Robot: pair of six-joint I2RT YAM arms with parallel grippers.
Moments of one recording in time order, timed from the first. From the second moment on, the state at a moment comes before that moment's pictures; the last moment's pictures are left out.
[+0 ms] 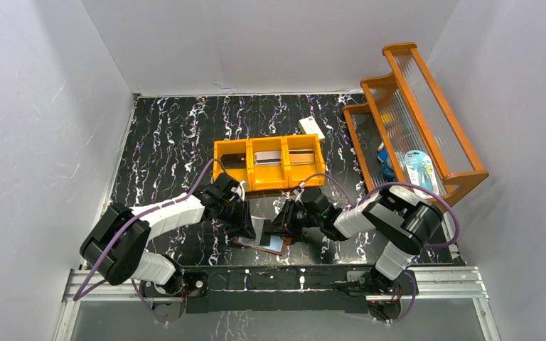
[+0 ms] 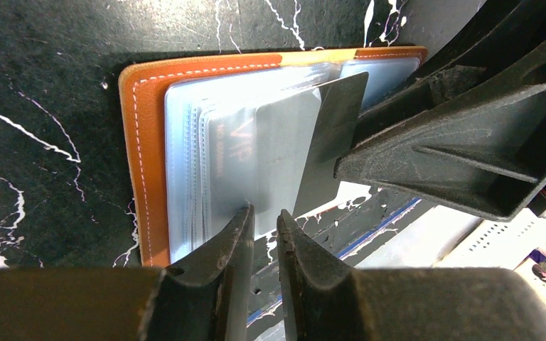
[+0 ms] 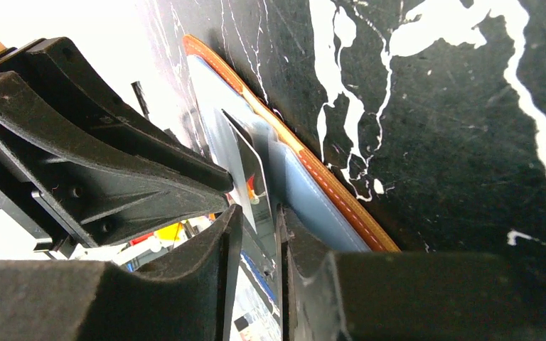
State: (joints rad) left arm -0.66 1.39 0.62 -0.36 0.41 -0.68; right arm 0.87 1.66 0.42 0.64 -0.42 1.28
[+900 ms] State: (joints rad) left arm -0.66 1.39 0.61 -0.36 0.40 -0.68; right arm 0.89 1.47 0.45 0.39 -0.33 1.20
